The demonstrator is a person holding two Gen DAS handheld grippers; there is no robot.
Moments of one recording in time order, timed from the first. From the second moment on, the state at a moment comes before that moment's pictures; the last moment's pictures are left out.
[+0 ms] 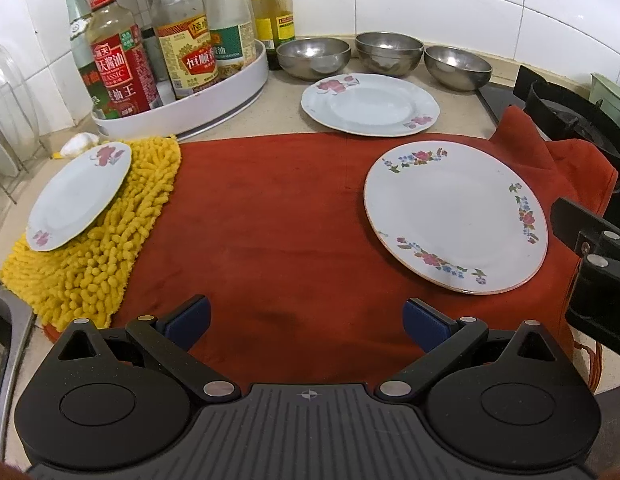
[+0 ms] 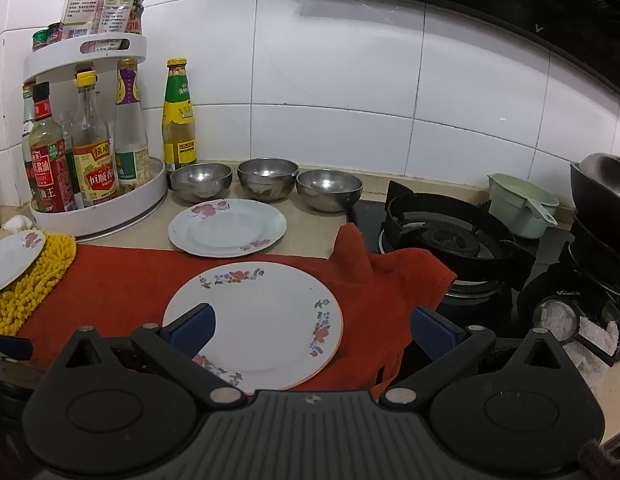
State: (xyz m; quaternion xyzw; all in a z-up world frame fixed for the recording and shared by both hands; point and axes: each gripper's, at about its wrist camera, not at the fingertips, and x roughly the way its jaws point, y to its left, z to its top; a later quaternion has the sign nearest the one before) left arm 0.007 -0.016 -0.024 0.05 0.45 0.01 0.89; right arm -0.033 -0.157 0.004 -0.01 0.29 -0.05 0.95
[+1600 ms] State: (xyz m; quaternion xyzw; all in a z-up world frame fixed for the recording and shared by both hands) left arm 0.001 -0.023 -0.015 0.05 0.41 0.02 0.91; right arm -0.030 -0.174 -0.018 -0.01 0.33 -0.07 0.94
